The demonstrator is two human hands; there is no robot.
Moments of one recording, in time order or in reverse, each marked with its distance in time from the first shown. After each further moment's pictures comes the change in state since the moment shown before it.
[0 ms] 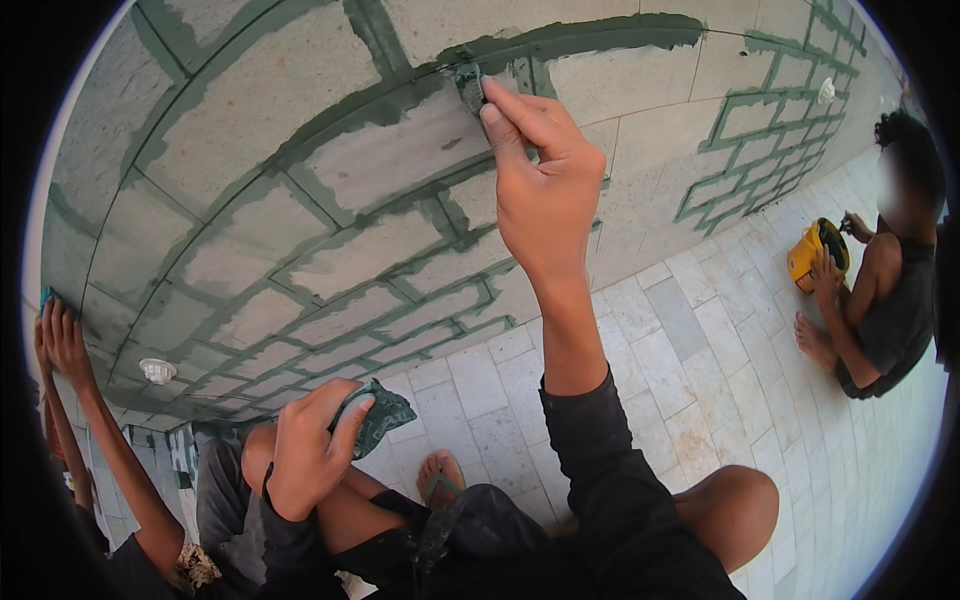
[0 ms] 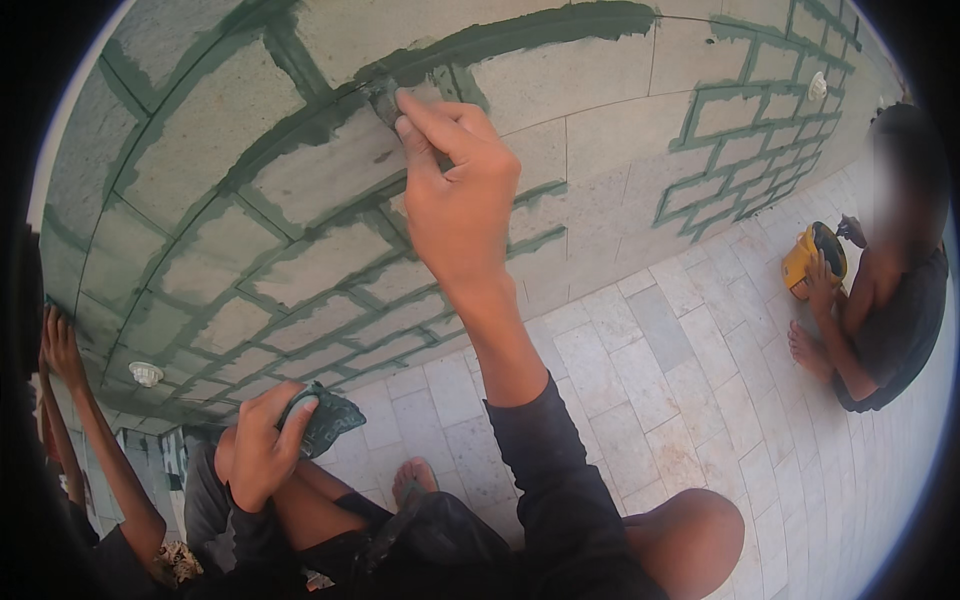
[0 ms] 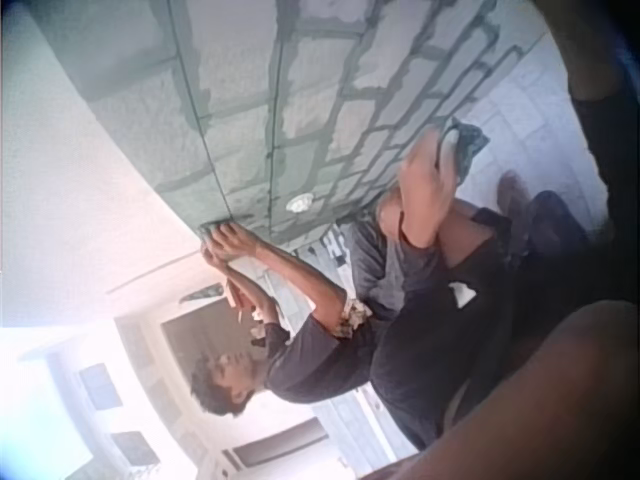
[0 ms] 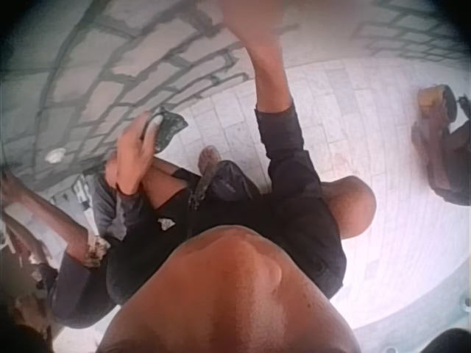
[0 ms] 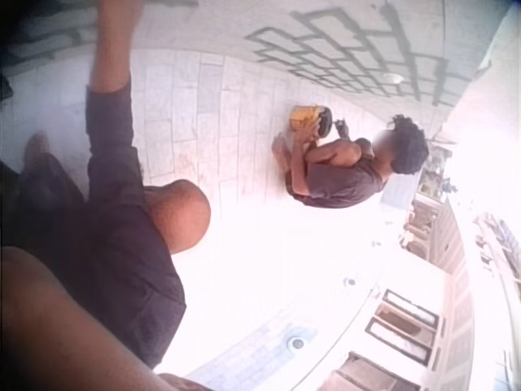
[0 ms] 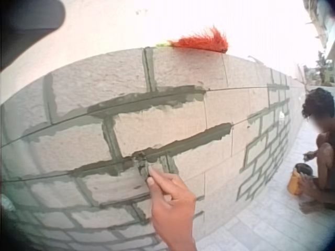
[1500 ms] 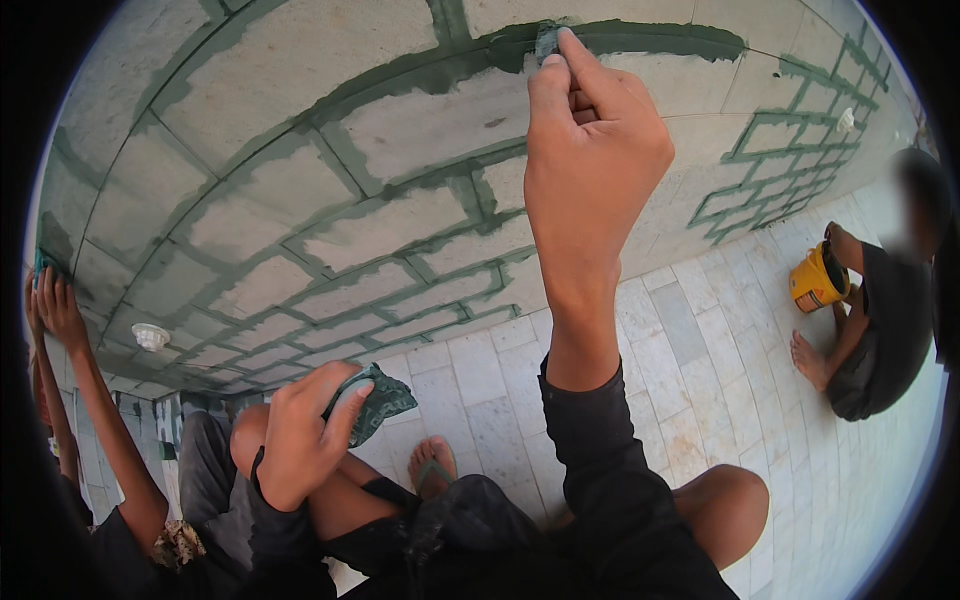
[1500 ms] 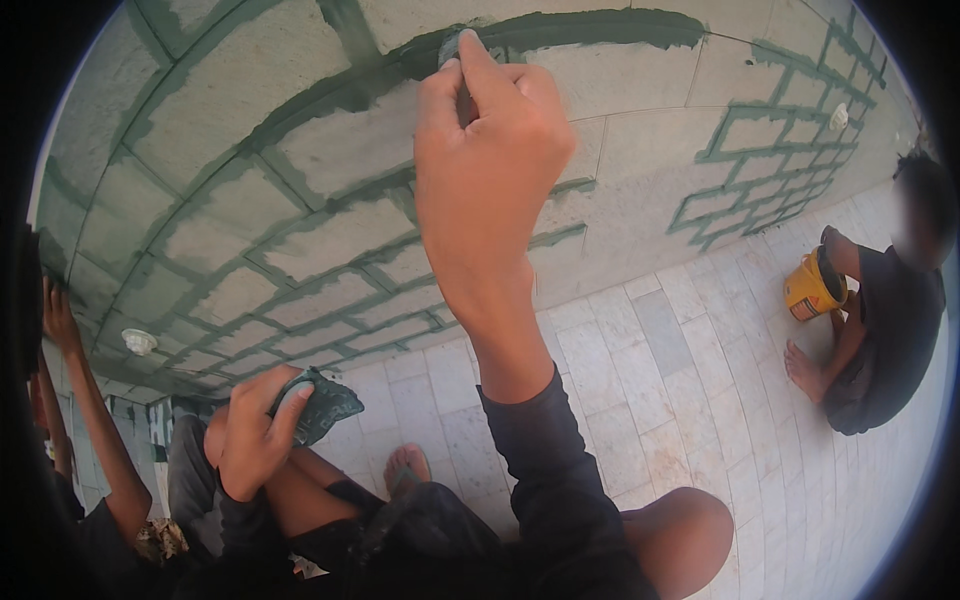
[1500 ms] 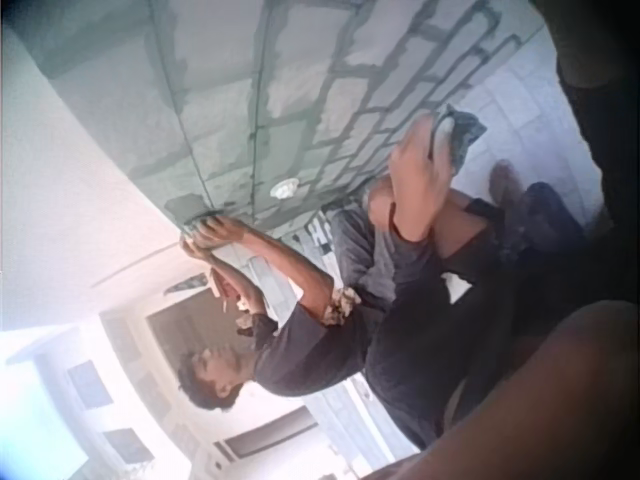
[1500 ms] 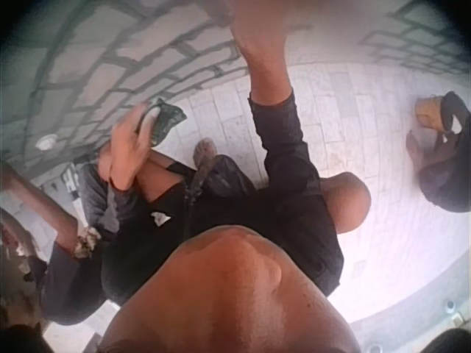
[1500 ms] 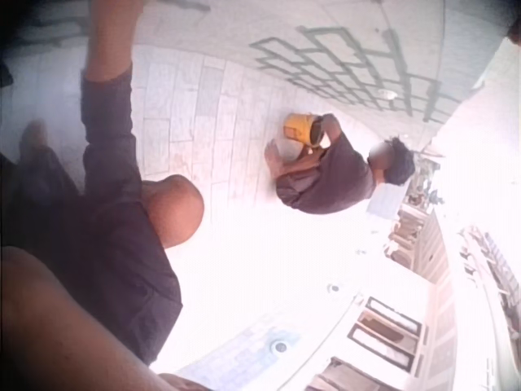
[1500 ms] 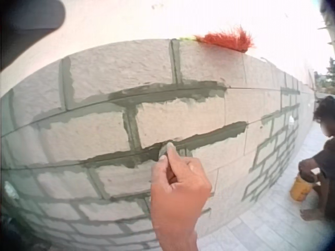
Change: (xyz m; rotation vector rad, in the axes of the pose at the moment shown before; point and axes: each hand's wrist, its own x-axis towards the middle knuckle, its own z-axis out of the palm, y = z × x) left_hand -0.010 -0.009 -0.006 -0.036 0.045 -0.004; right_hand 0.011 -0.030 0.021 -0.245 0.231 -0.184
